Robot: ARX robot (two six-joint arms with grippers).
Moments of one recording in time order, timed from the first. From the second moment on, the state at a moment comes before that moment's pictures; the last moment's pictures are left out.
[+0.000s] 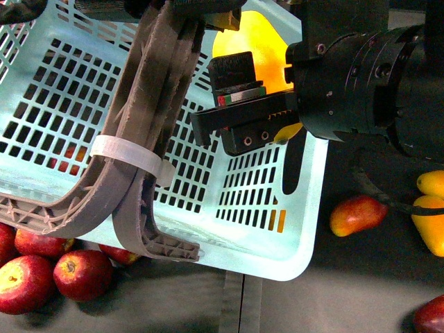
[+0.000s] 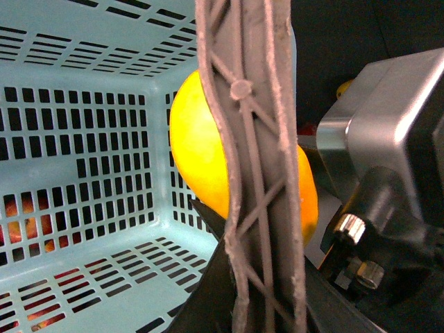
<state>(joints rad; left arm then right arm) -0.66 1.42 1.00 -0.21 -0.11 -0.29 0.59 1.68 0.68 0.55 0.03 0.07</state>
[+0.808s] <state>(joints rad) -0.68 1.41 1.01 -0.20 -0.06 -0.32 0.23 0.98 0.36 0.51 0.30 0.19</state>
